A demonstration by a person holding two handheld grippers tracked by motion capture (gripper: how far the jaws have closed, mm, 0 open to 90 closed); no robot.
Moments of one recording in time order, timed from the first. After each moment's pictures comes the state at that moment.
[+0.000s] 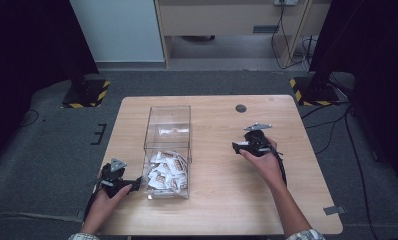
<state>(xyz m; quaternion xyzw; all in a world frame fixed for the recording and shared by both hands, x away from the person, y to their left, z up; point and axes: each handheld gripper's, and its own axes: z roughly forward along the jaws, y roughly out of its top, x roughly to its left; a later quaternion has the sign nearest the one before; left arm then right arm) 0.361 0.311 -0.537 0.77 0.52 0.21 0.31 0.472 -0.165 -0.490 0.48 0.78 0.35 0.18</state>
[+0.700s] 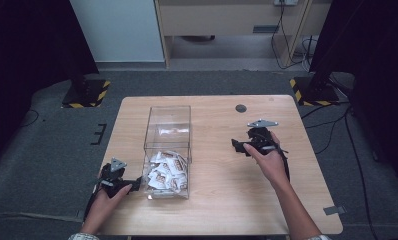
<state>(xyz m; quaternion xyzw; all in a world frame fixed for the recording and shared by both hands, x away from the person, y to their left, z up) 0.361 0.311 -0.537 0.77 0.51 0.21 0.31 0.461 -0.168 -0.461 0.47 0.76 0.39 0.20</state>
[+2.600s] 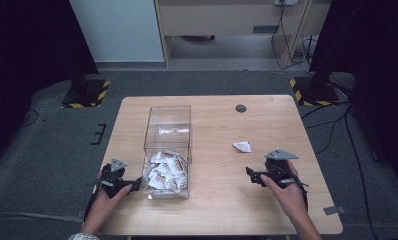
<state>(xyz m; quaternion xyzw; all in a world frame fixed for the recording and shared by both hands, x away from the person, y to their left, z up) 0.360 0.310 -0.537 0.77 0.51 0.21 0.31 0.371 -0.210 -0.492 0.48 0.77 0.38 0.19</state>
